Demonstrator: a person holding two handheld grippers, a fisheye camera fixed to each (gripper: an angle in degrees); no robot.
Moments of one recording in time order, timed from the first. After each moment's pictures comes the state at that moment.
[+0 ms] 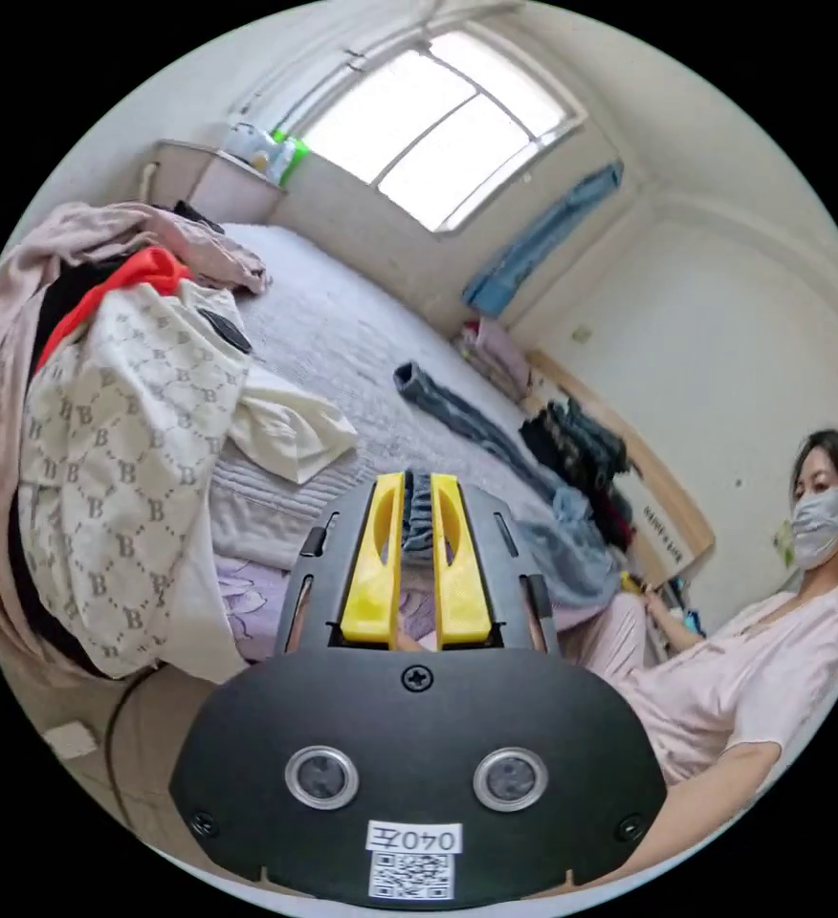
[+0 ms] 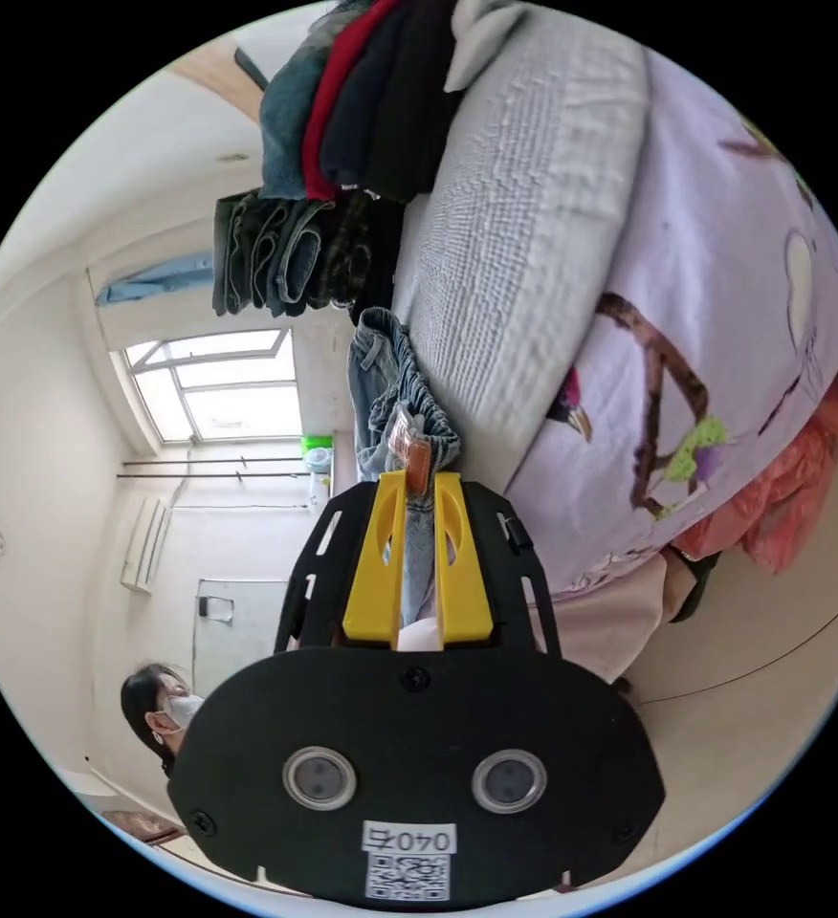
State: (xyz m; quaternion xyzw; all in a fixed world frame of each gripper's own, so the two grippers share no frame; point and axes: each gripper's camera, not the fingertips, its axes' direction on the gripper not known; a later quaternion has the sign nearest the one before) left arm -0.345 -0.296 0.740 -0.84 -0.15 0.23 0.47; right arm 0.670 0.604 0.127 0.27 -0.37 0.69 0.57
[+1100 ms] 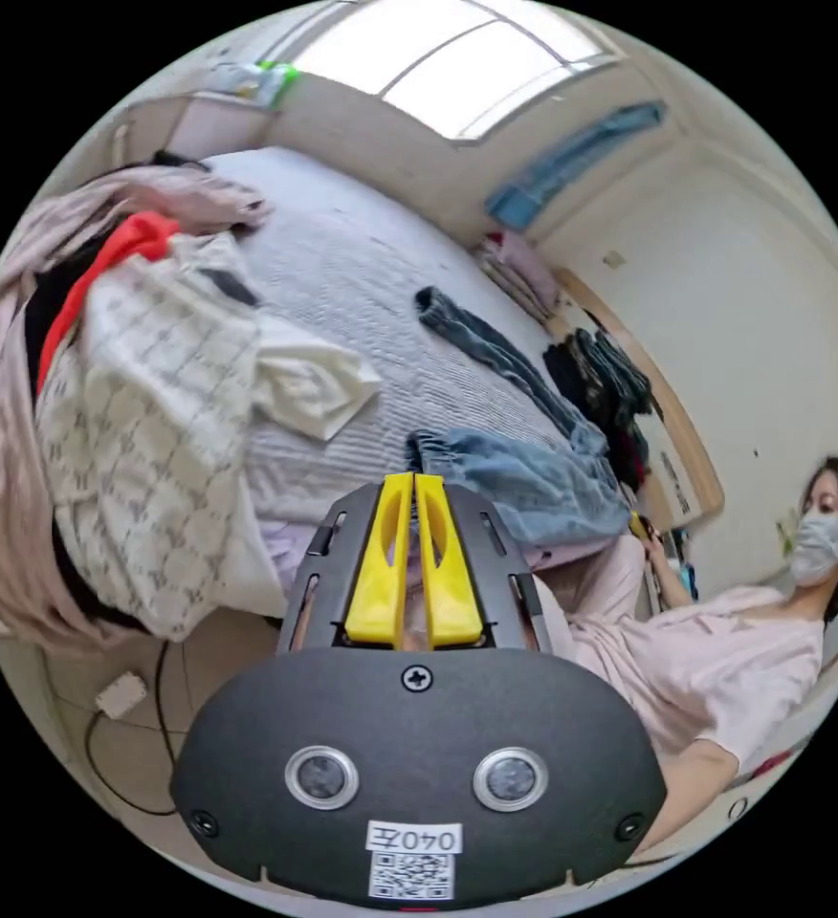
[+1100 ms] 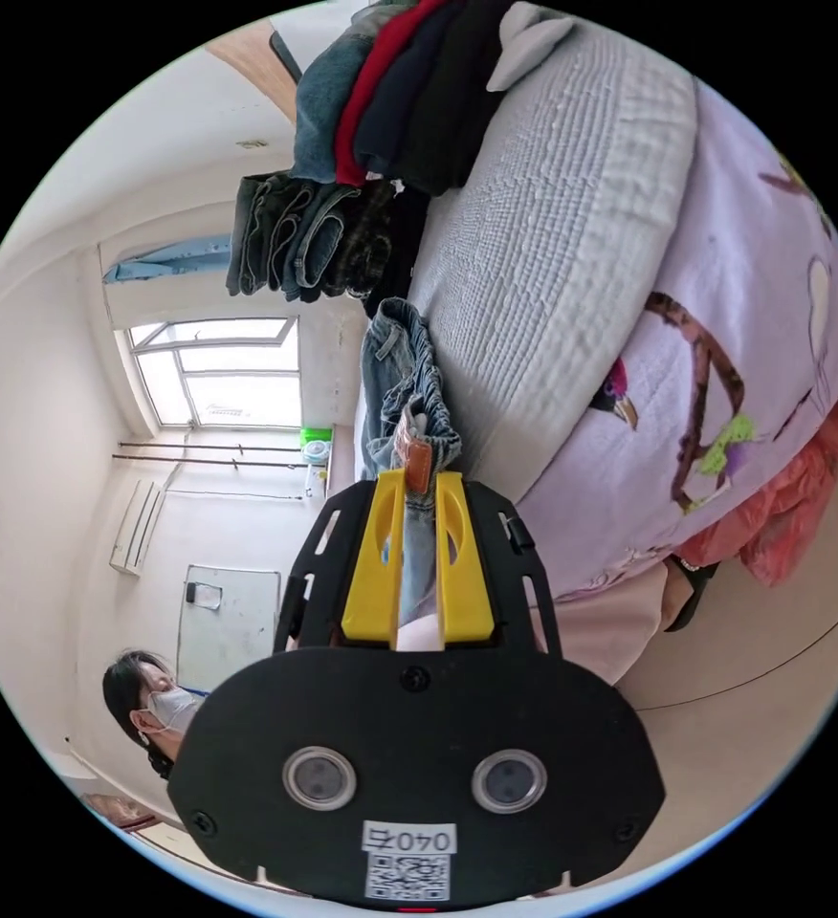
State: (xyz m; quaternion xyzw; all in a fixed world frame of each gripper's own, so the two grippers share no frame) left arm -0.379 -0.249 0.769 -0.89 -0.24 0.24 0.31; right arm 0.631 0.594 0.121 0.27 -0.35 0.67 0.59
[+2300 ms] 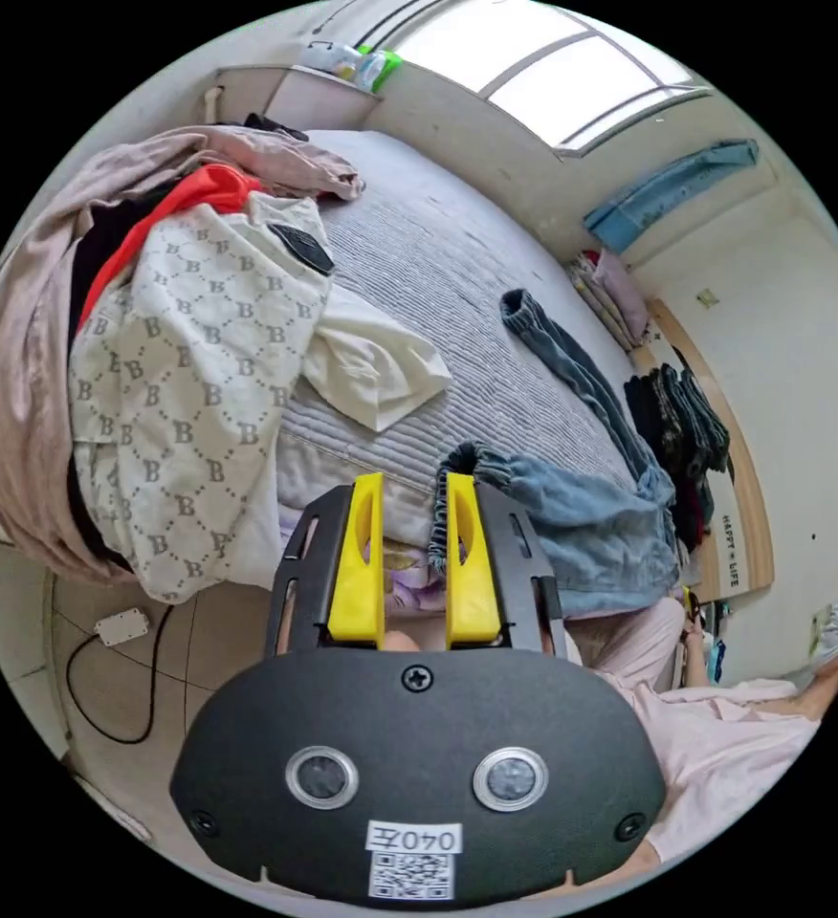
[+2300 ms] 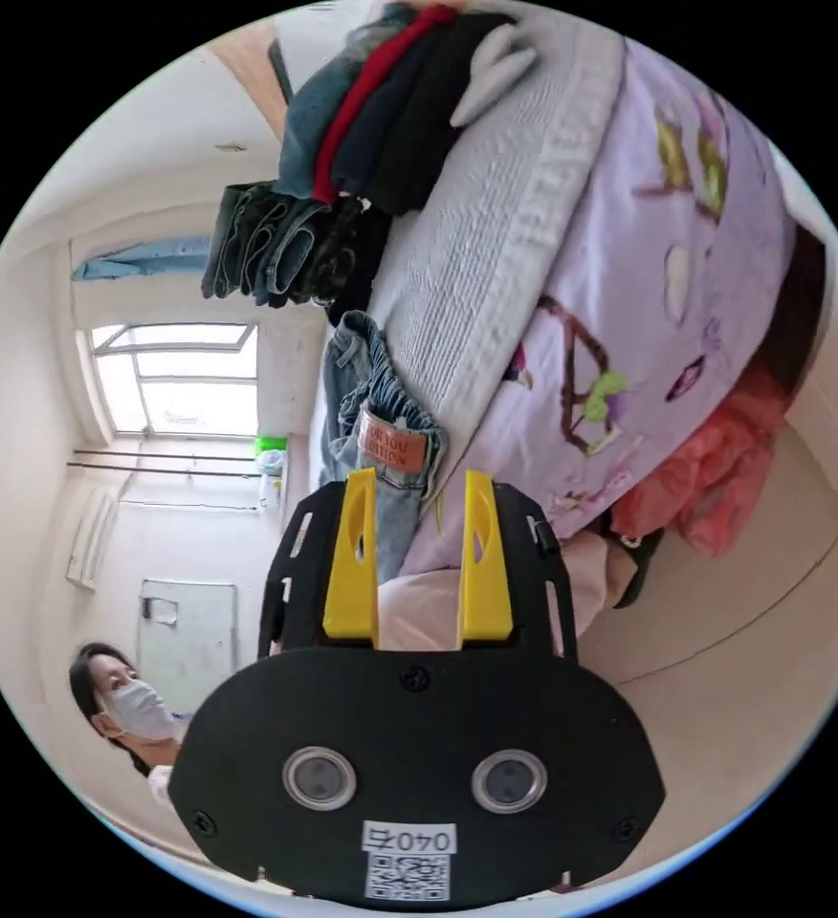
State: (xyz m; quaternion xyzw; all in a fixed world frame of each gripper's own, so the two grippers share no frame) left arm -0.367 -0.134 0.687 -0.83 -0.35 0.33 0.30; right arm 0.467 0.570 0.082 0.22 -0.26 0.71 0.62
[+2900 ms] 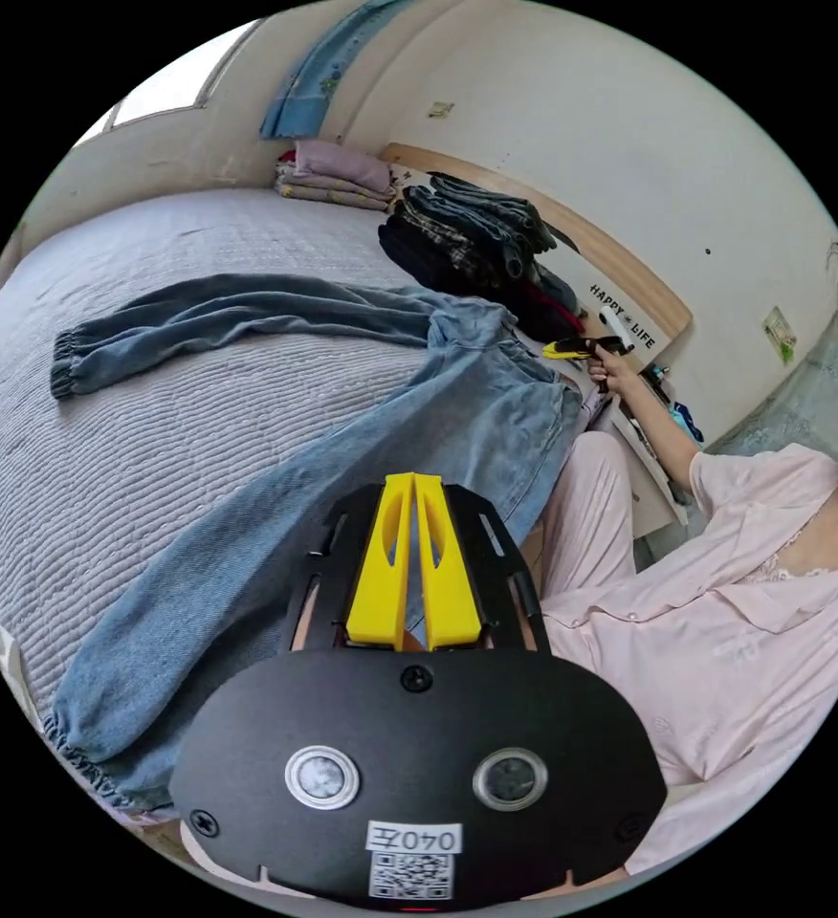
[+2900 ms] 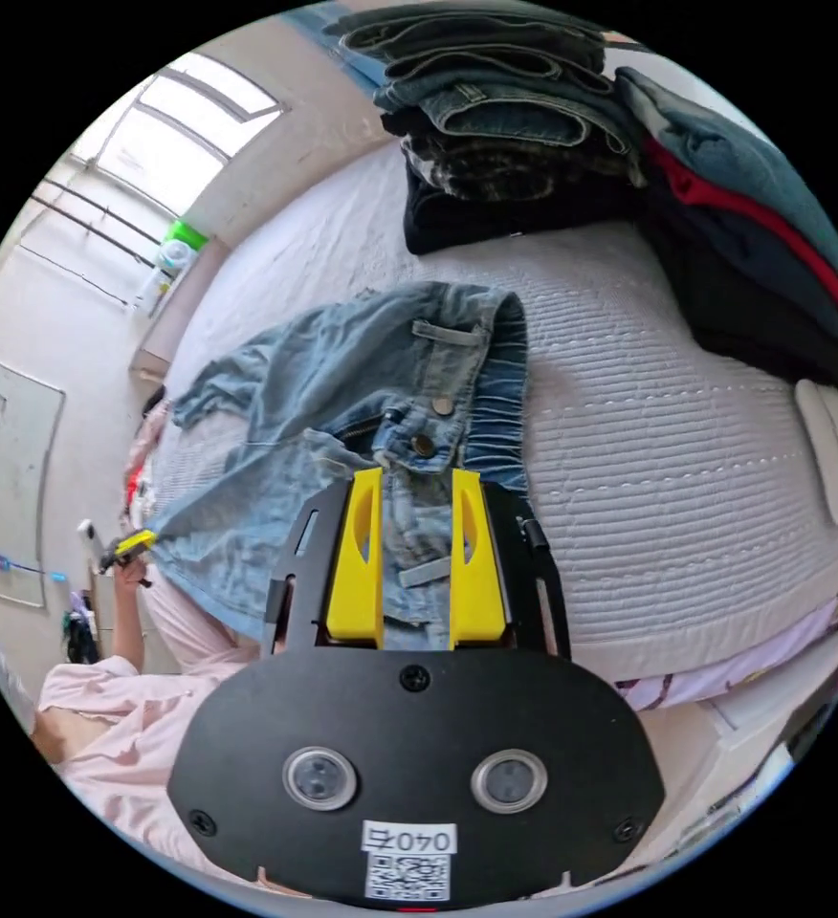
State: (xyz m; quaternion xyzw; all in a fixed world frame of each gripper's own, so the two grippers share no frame) left arm -0.259 0.201 0.372 -0.97 0.00 0.23 0.09; right arm 0.496 0.275 0.102 -0.01 -0.13 0.48 0.87
